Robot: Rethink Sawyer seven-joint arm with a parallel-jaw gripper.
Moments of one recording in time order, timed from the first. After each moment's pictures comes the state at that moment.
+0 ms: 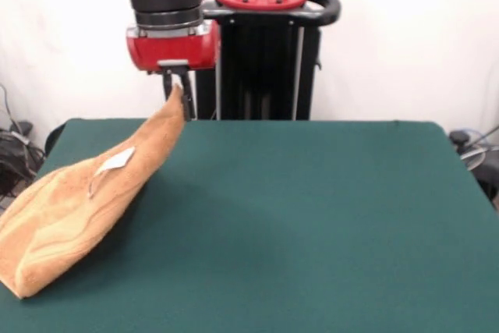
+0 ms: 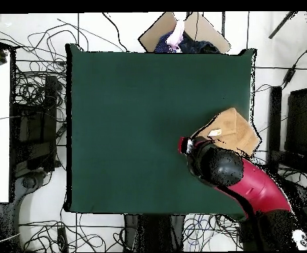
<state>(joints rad) -0.69 -0.90 0.23 2.00 0.04 0.40 1.26</state>
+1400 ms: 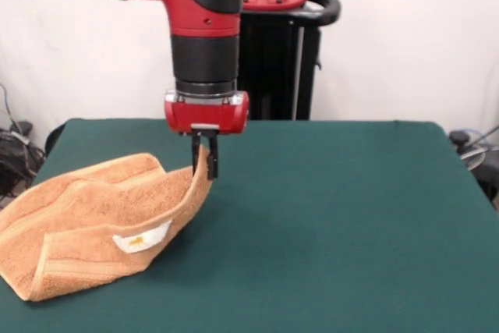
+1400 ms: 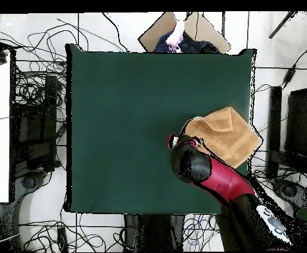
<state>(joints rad) -0.57 -0.70 0.15 2.00 0.05 0.06 1.28</state>
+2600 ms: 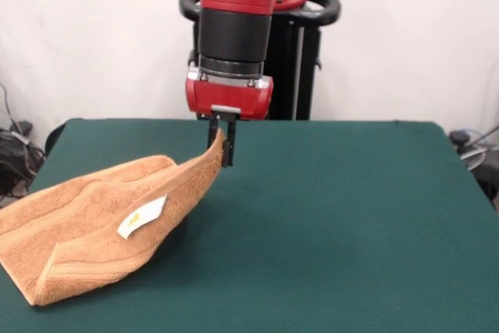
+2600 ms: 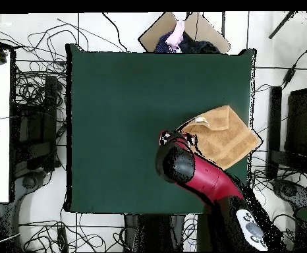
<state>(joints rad) -0.40 -0.75 0.03 2.00 0.16 0.02 1.30</state>
